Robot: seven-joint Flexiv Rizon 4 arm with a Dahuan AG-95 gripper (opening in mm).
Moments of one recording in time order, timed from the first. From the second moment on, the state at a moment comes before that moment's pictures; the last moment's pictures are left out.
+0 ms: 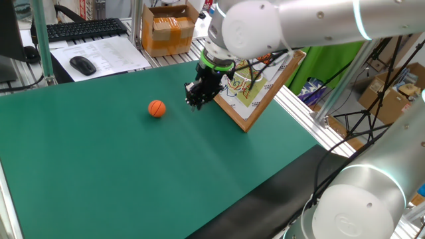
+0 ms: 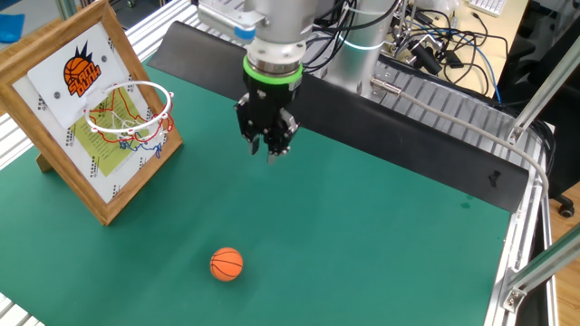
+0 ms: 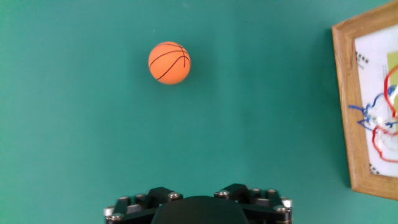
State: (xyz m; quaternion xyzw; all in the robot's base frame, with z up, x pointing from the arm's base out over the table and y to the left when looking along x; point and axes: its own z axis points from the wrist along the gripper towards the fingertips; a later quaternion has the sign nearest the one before) arm 0.498 0.006 0.162 0.03 1.00 0.03 0.05
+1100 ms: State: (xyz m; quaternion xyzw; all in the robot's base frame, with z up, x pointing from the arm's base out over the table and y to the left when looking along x) arm 0.547 0.023 0.164 0.02 1.00 0.02 0.05
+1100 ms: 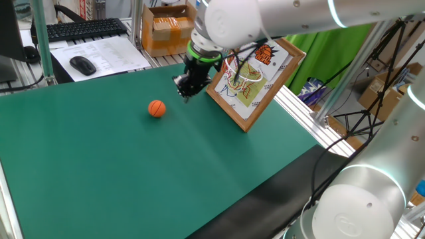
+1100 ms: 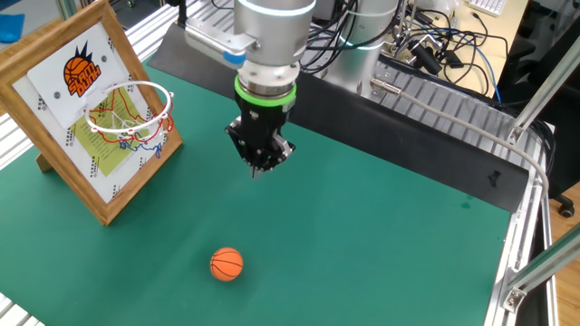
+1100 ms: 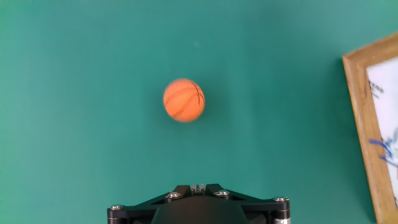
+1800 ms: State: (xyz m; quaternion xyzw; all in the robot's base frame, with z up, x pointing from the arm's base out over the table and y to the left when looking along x) arm 0.577 0.027 0.150 0.02 1.00 0.02 0.05
